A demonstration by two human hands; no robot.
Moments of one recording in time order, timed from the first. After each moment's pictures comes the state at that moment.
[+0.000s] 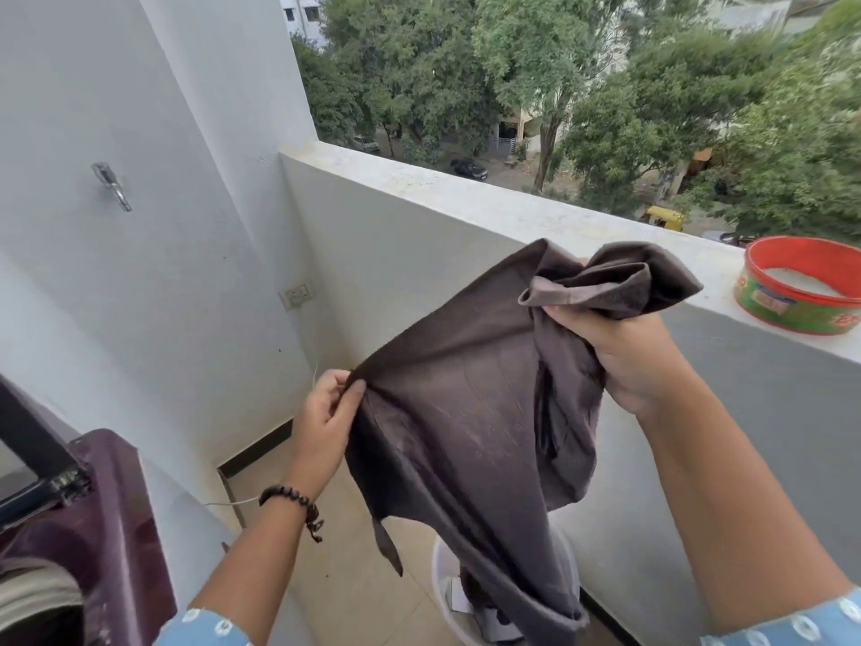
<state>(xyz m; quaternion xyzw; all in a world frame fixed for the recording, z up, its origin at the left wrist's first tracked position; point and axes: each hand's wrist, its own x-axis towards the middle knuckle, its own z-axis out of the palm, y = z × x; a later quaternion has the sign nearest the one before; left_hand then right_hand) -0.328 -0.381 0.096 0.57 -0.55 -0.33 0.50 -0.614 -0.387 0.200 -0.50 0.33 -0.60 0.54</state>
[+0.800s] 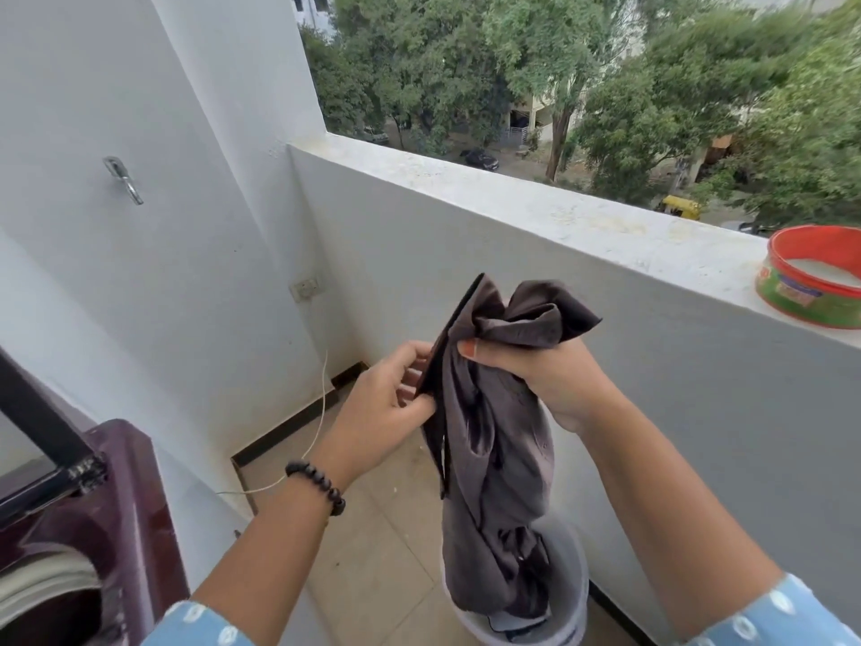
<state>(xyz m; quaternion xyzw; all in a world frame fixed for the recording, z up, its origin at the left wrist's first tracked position) -0.371 -0.373 0.143 0.47 -0.72 -0.34 0.38 -0.564 -0.386 0.177 -0.52 0.38 -0.51 0.56</state>
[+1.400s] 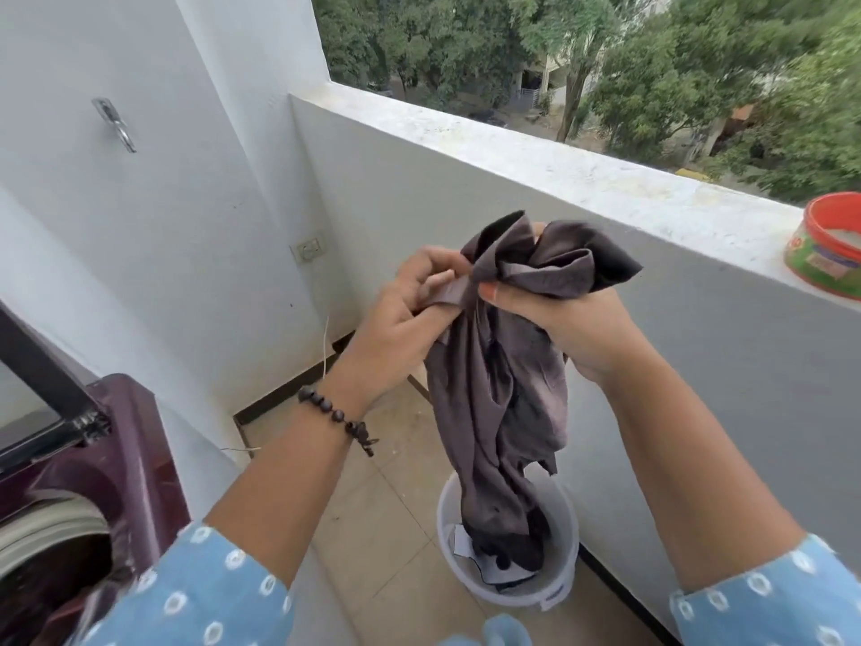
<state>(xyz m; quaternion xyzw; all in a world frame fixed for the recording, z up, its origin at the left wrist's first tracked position) -0.389 -0.377 0.185 0.39 -0.65 -0.45 0.48 -0.568 -0.388 0.190 -0.57 0.39 -0.53 0.49</state>
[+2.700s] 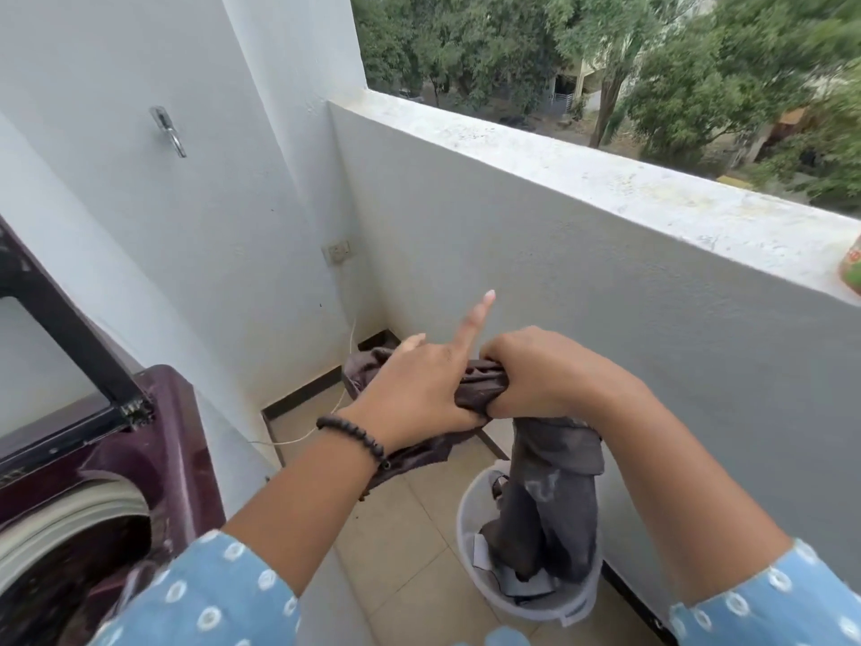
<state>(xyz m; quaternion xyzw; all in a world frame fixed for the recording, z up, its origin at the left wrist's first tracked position) -0.376 -0.360 0.159 0.55 -0.83 -0.11 0.07 -0.529 -0.389 0.176 -0.87 0.46 -0.01 0.17</state>
